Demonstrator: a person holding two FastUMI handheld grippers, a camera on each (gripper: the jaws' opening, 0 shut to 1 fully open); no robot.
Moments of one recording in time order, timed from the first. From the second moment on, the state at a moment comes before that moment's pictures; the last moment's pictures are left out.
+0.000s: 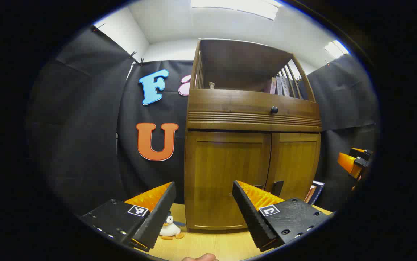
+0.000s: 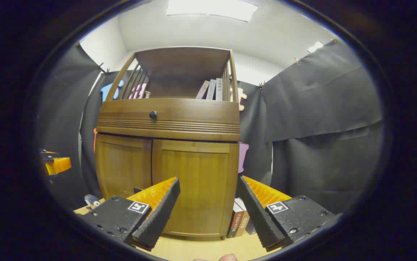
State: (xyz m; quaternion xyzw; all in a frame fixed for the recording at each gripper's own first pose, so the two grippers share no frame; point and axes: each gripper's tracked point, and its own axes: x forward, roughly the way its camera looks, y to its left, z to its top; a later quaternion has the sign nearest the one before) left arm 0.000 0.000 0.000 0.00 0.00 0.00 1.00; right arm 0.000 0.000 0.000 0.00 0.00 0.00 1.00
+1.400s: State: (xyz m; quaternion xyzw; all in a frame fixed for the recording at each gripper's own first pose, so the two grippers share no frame) left arm -0.011 -0.008 0.008 0.01 -0.01 0.04 1.00; right arm 0.046 0.054 -0.038 0.03 0.06 0.09 0.99
